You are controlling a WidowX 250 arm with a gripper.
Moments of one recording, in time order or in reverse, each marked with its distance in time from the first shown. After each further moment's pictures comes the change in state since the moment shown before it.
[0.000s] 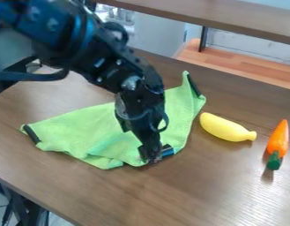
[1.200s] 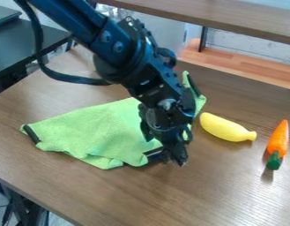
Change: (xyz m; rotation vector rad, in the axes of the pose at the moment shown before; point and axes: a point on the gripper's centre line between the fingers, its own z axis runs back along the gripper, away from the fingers) arm 0.022 -0.016 -0.034 0.034 0.025 0.074
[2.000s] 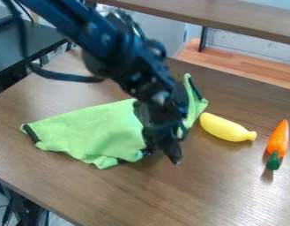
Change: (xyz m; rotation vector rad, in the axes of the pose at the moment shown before) arm -0.007 0.011 0.011 -0.005 0.013 -0.004
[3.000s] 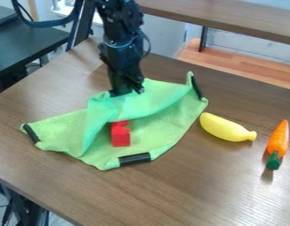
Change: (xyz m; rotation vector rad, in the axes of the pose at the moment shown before) arm 0.010 0.115 0.003 -0.046 0.137 0.094
